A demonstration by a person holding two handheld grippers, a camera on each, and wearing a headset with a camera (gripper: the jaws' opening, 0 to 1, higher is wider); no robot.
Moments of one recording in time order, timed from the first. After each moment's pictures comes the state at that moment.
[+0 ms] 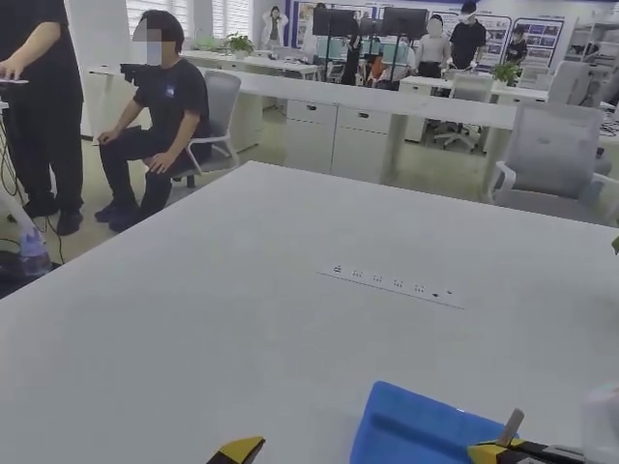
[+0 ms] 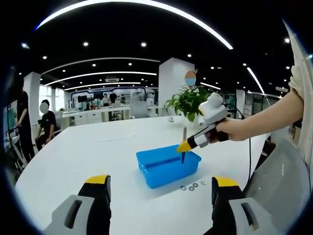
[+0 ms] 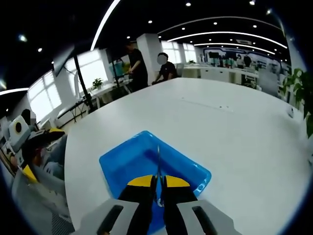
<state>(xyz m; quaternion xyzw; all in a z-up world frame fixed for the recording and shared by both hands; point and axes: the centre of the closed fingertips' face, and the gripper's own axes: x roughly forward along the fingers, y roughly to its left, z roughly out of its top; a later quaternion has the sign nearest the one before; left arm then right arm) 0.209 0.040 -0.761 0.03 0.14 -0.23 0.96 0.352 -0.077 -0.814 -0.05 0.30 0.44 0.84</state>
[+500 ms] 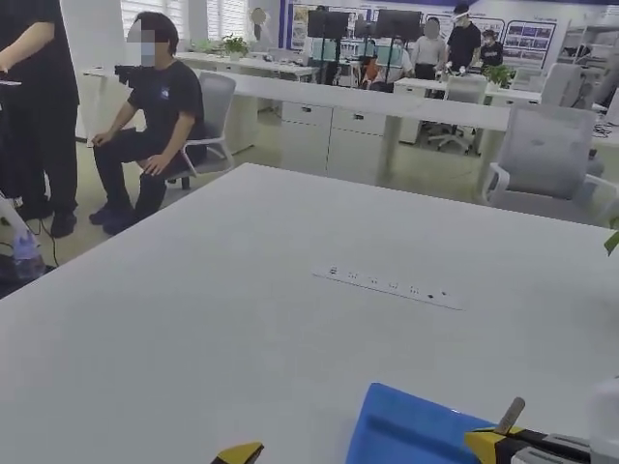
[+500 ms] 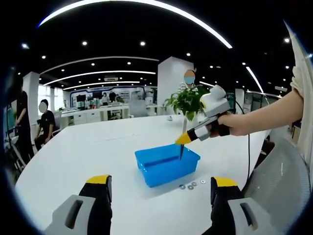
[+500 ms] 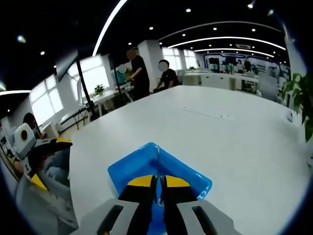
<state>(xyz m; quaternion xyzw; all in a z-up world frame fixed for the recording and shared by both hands) 0.208 0.039 -0.763 0.03 0.14 -0.24 0.96 0.349 -0.072 -0.789 -0.03 0.28 0.45 0.85</state>
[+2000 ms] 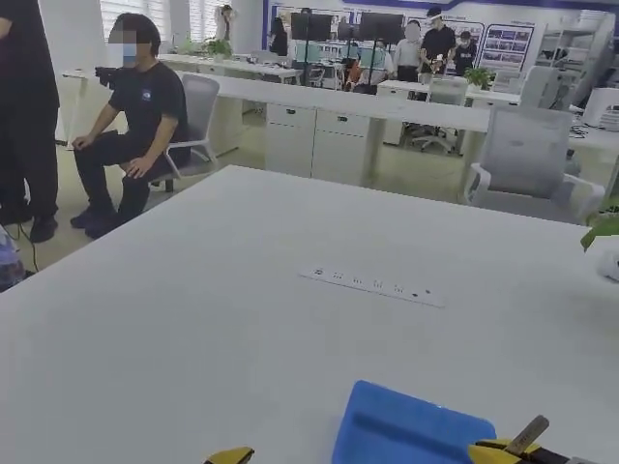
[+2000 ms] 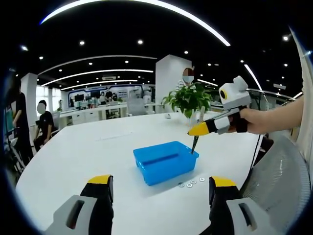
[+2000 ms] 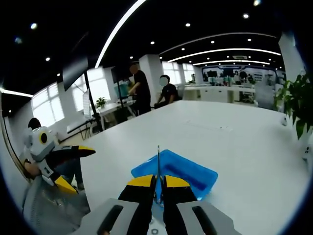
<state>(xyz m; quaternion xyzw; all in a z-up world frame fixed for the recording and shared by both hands) 0.206 0.037 -0.766 0.04 0.15 -0.24 0.96 0.296 -0.080 -0.757 0.00 0.22 0.44 0.87</state>
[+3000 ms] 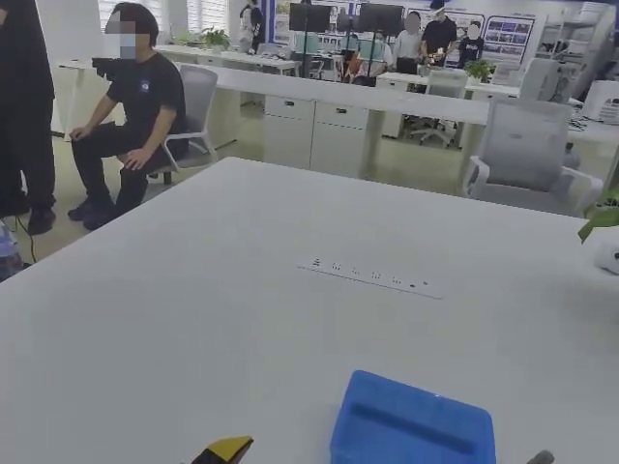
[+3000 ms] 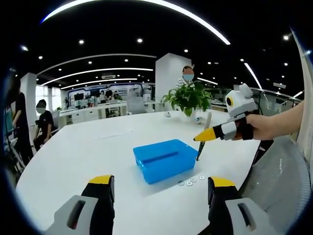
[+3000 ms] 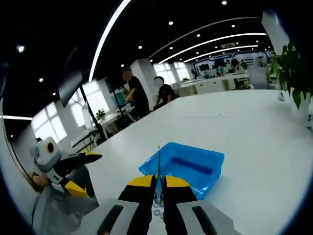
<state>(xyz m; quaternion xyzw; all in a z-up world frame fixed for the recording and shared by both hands) 0.205 0.036 -0.768 0.04 0.16 -0.25 0.96 0.284 -0.086 -0.760 0.08 0.23 0.44 0.87</state>
